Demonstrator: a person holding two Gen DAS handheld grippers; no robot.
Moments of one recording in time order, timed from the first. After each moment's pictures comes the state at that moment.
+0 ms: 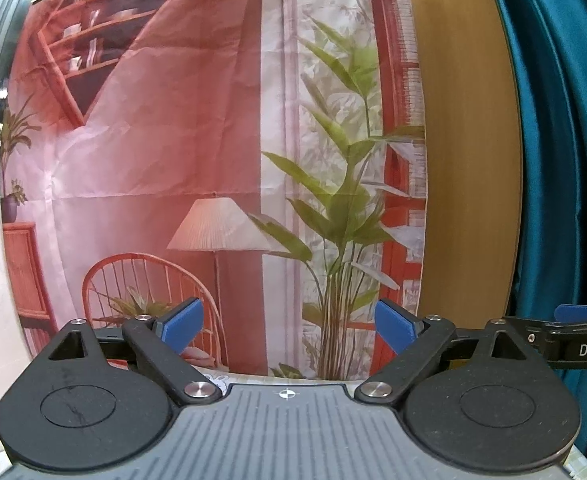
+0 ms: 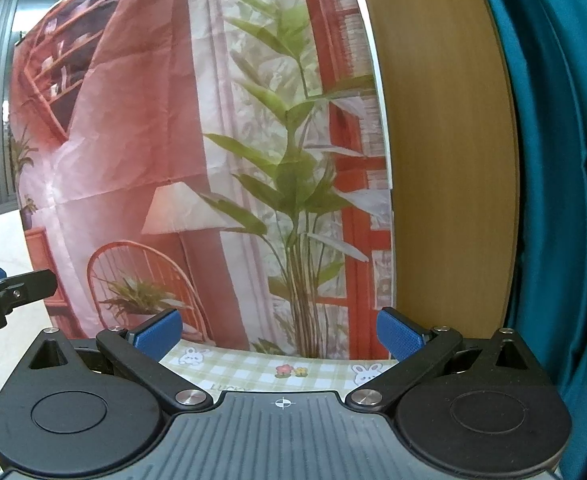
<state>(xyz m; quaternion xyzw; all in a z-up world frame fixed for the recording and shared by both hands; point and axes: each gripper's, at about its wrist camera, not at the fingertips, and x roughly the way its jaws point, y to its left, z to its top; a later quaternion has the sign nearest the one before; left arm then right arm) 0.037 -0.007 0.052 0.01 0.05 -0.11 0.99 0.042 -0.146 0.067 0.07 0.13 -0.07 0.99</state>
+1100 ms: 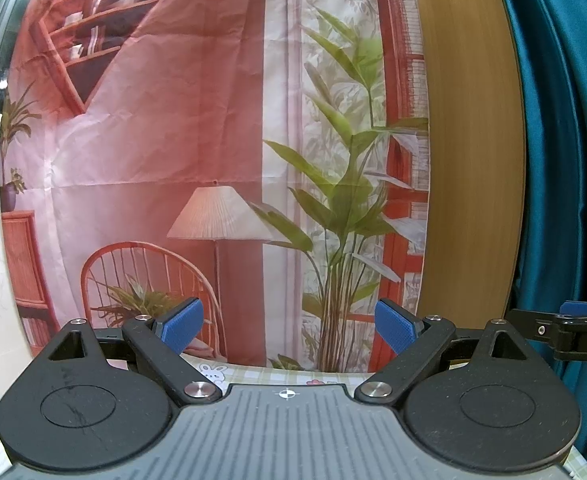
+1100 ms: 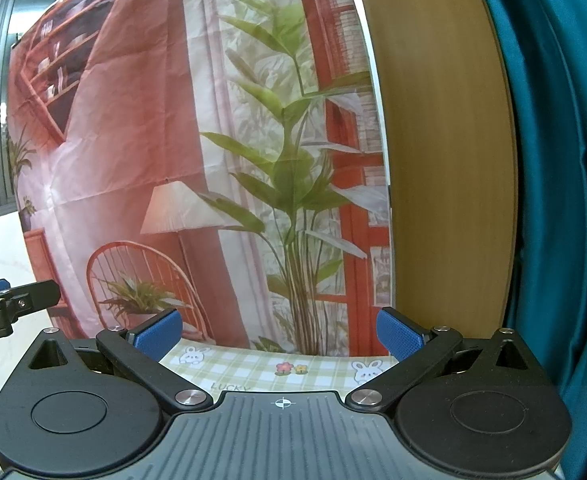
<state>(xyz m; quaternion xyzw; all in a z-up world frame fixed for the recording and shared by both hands) 0.041 -0.001 0.048 0.01 0.07 -0.11 0.99 0.042 -0.148 0.066 0.08 0.14 -0.08 0.98</state>
